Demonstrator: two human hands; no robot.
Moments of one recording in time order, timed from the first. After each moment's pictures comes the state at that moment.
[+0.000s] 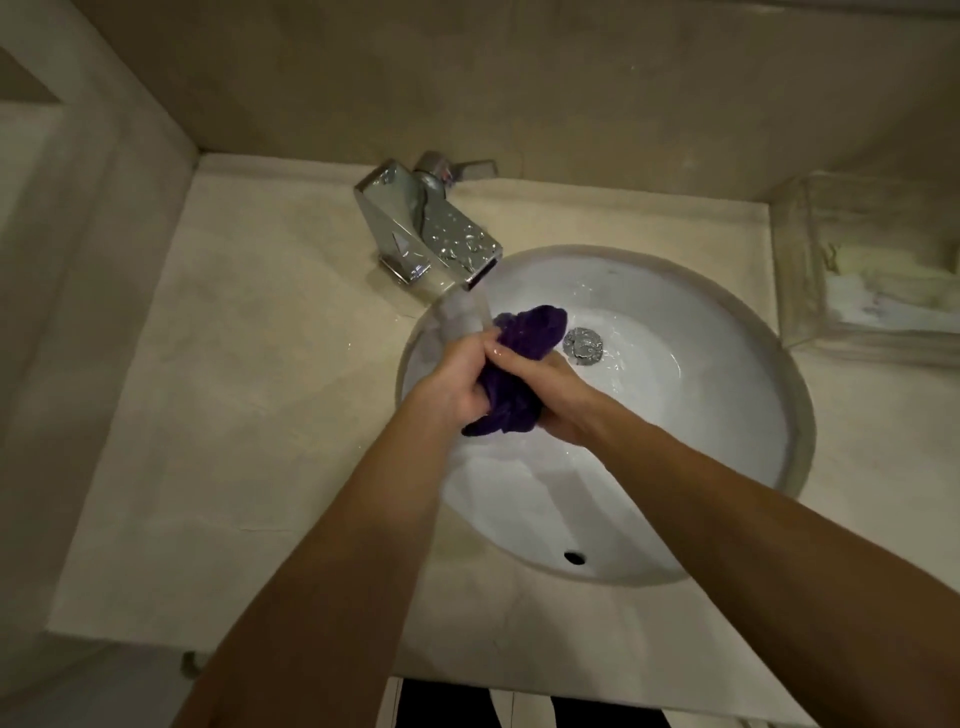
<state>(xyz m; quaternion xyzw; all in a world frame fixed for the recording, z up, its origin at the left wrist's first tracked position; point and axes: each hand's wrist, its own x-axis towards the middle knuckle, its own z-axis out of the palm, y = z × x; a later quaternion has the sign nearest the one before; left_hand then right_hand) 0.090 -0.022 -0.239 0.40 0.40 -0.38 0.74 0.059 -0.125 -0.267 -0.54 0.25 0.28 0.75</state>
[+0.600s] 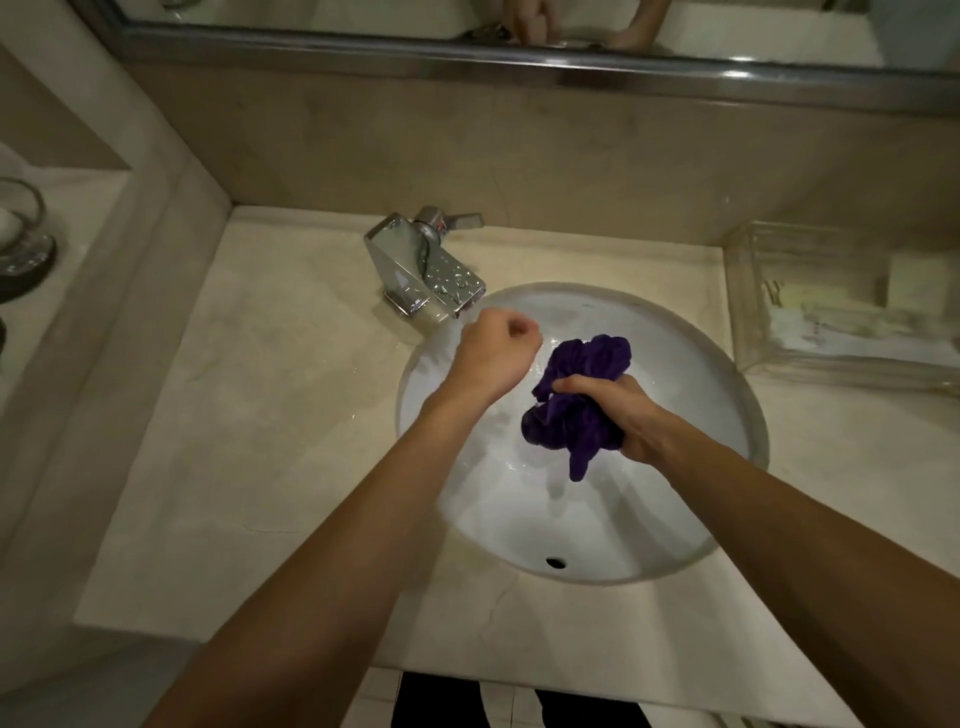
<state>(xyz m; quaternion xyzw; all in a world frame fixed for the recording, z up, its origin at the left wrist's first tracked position) 0.091 -0.039 -0.181 0.84 0.05 -0.21 0.50 0.040 -0.209 -0.229 -0.63 0.32 0.27 0.66</state>
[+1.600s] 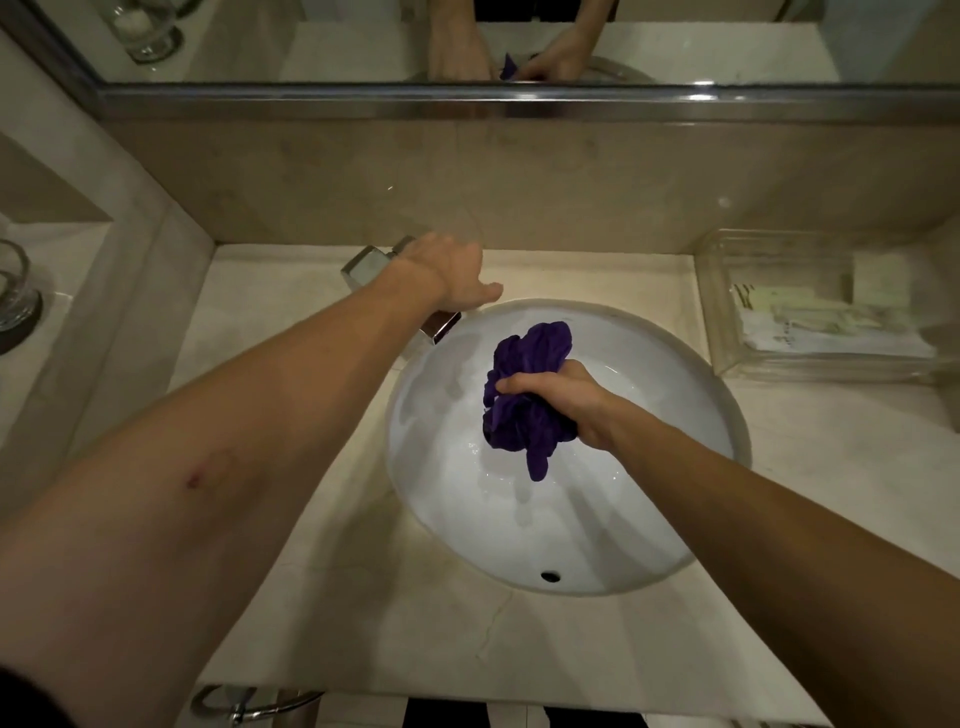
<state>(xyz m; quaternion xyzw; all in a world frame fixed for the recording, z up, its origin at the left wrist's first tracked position) 0.204 -0.034 -0.128 0.96 -0.20 -0.19 -0.06 0.064 -0.180 -0.205 -0.65 0.26 0.28 0.66</state>
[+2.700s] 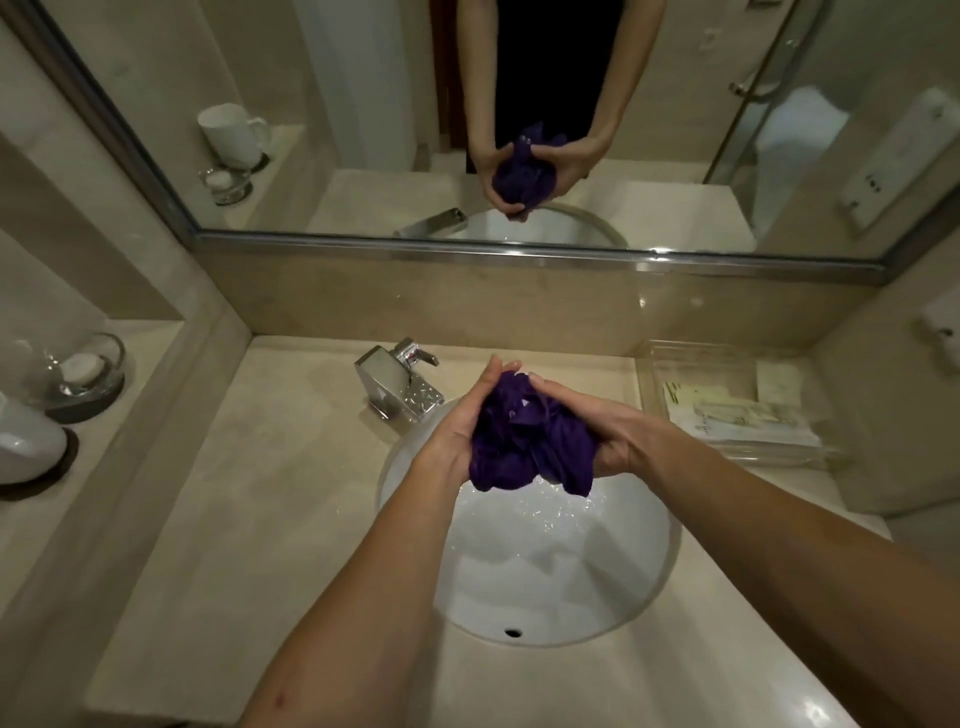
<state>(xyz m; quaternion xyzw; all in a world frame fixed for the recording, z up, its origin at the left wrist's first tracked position) 0.087 -0.076 -0.104 0.43 0.19 -0.34 0.82 0.057 -0.231 -0.059 -0.49 0.26 0.40 0.72</state>
